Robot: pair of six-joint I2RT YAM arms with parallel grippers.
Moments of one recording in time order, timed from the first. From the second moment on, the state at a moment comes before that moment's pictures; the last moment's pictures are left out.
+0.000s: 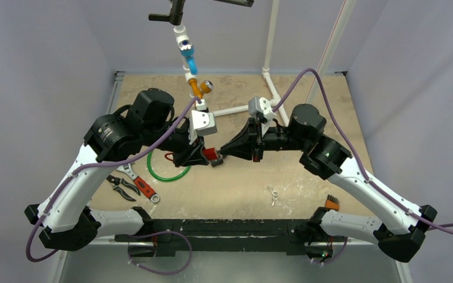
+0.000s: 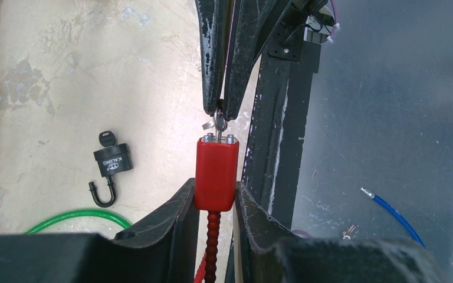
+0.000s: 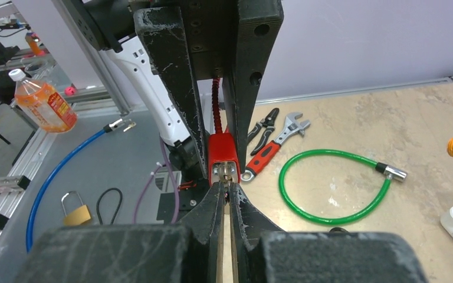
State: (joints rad) left arm -0.79 1.21 1.74 -1.24 0.55 0.27; right arm 0.83 1.06 1.20 -0.16 -0.71 0.12
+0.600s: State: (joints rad) left arm -0.79 1.20 1.74 -1.26 0.56 0.27; right arm 0.82 1.06 1.16 -0.10 -0.75 0.15
